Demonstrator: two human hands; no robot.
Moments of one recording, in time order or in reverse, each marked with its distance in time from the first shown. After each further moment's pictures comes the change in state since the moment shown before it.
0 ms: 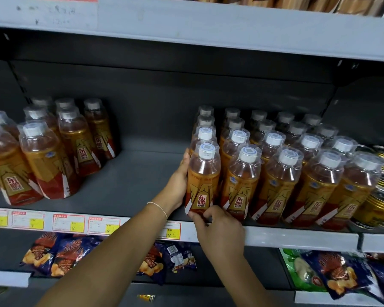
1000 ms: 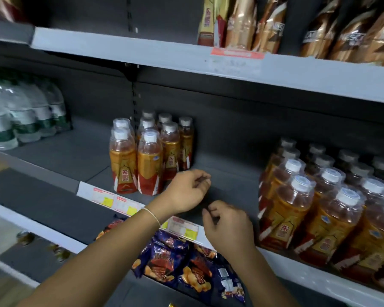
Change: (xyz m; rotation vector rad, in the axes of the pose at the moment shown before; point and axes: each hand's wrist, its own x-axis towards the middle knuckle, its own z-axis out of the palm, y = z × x) left_hand -0.107 0.103 -0.132 0.973 0.281 0.266; right_hand 0.023 -0.127 0.039 0.115 -0.297 -0.324
